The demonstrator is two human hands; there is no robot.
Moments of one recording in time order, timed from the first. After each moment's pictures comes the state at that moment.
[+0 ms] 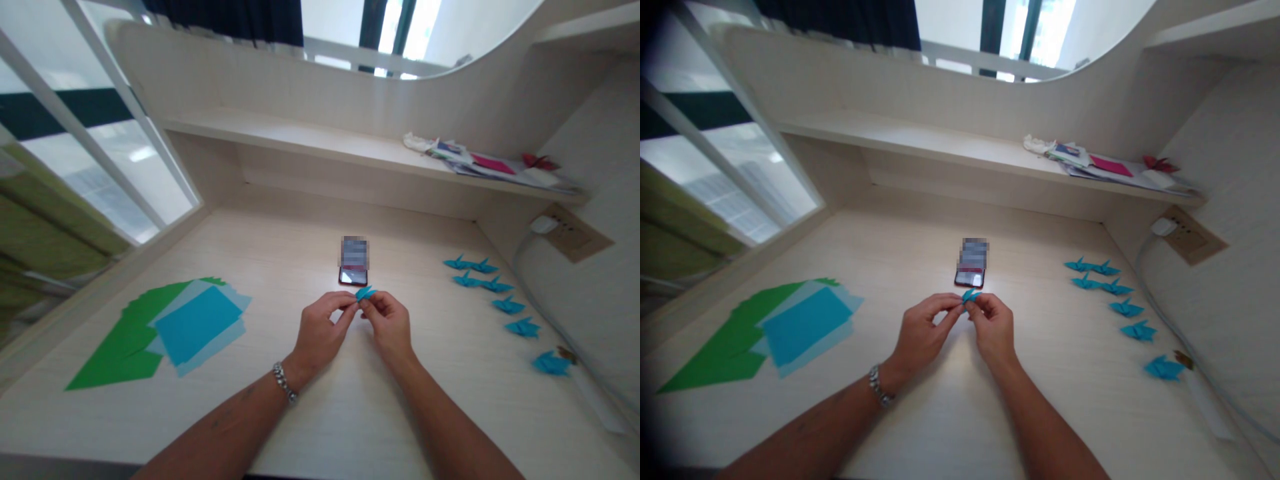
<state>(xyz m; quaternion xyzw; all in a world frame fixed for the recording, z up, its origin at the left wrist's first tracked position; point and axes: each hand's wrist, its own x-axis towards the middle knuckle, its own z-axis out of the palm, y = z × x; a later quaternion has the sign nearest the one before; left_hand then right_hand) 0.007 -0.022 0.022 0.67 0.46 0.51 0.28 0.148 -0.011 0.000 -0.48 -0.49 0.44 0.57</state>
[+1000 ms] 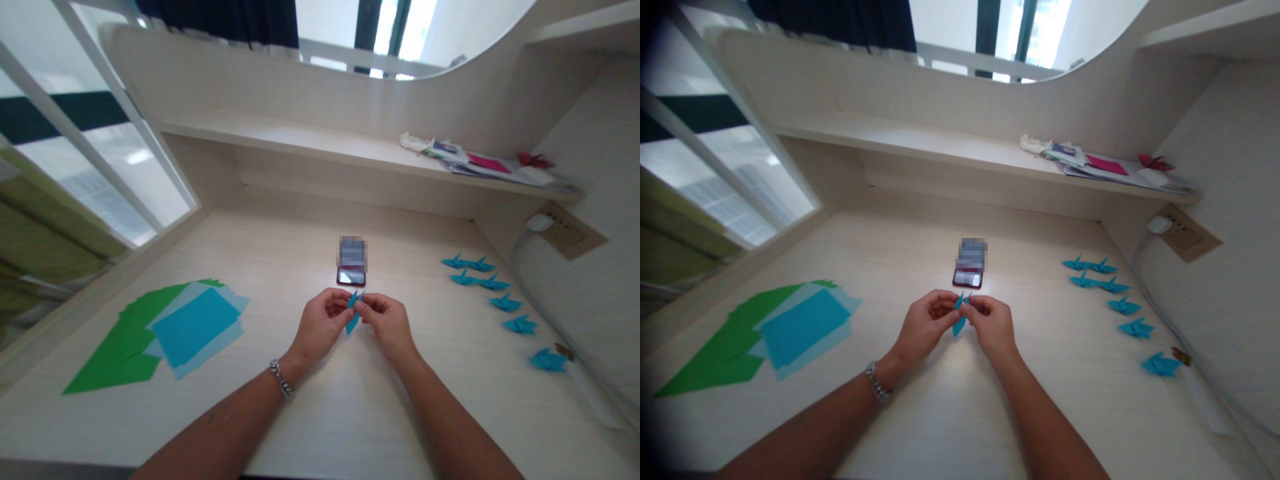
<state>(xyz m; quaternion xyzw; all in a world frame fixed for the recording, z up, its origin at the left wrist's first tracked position) 0.011 -0.011 0.006 0.51 0.41 0.53 0.54 0.153 -0.009 0.011 -0.50 -0.46 0.52 0.52</state>
